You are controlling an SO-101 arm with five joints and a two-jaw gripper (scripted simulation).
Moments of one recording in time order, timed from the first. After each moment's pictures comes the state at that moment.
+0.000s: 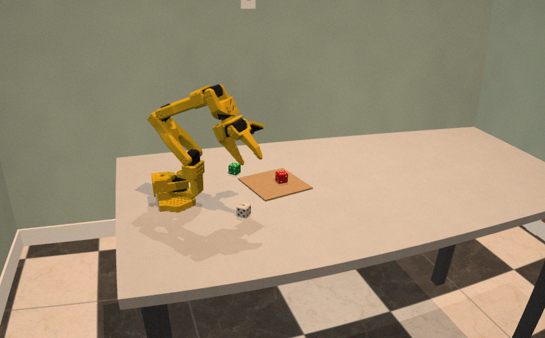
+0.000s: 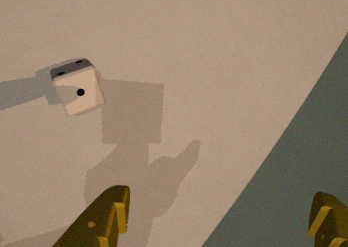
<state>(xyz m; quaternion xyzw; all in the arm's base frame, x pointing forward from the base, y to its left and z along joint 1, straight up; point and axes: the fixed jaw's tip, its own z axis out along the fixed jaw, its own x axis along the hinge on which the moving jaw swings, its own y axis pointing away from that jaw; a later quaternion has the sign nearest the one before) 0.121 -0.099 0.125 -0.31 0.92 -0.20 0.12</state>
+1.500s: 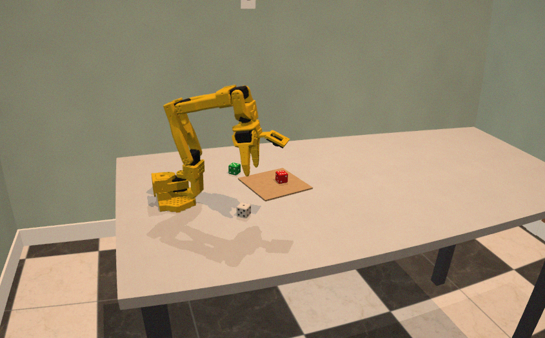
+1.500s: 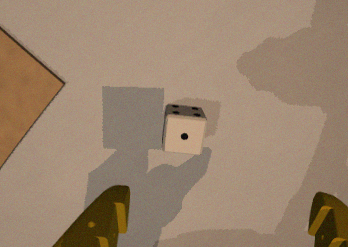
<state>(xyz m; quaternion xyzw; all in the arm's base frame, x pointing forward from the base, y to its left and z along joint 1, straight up) 0.150 -0.097 0.115 0.31 0.95 -0.03 0.10</state>
